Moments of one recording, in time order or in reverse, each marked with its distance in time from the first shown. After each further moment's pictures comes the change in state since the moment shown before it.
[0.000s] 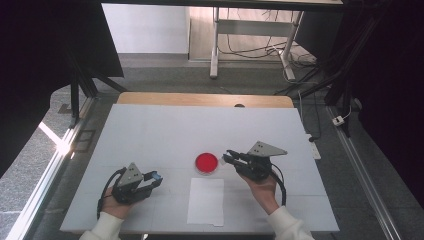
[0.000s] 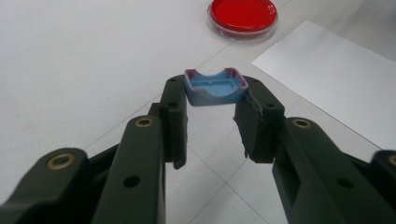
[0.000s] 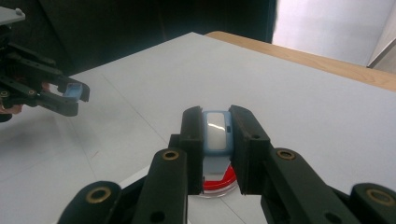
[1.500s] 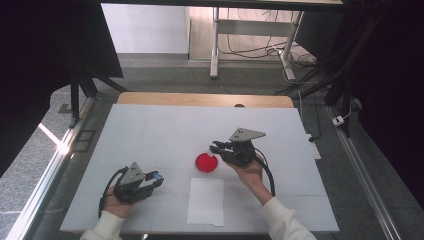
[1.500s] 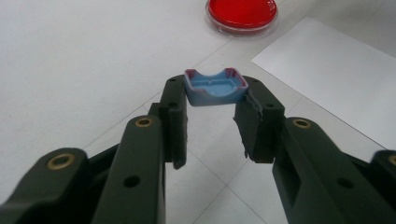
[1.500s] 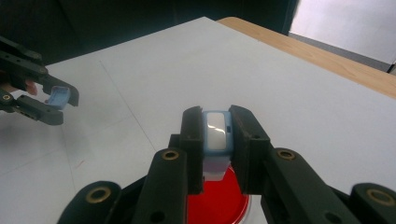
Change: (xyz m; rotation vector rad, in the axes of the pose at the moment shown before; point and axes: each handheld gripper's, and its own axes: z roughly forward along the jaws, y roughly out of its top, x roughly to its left) left arm 0.001 0.000 0.006 0.016 -0.012 0.004; right arm -0.007 0.026 0.052 0.099 0.059 -0.066
